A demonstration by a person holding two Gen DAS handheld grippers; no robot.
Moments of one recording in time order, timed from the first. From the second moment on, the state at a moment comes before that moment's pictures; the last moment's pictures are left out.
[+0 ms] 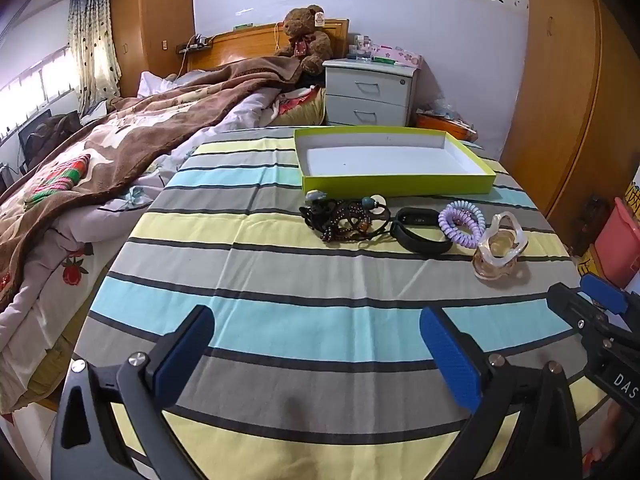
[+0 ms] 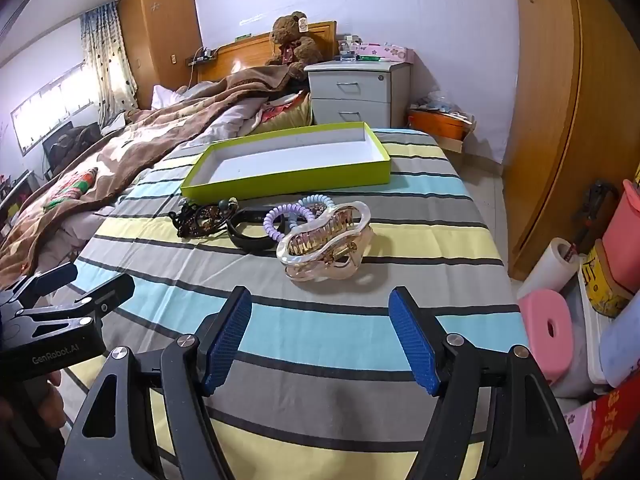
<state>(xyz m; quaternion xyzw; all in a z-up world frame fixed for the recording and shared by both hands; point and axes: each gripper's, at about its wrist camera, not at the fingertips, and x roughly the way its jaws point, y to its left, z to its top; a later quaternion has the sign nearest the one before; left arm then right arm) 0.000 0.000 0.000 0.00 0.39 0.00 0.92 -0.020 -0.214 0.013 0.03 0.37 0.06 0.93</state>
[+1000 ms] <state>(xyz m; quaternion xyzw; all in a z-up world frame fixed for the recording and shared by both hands) -0.006 0.001 0.002 0.00 0.37 0.00 0.93 -0.017 -0.211 0.010 0.03 0.36 0.05 0.93</state>
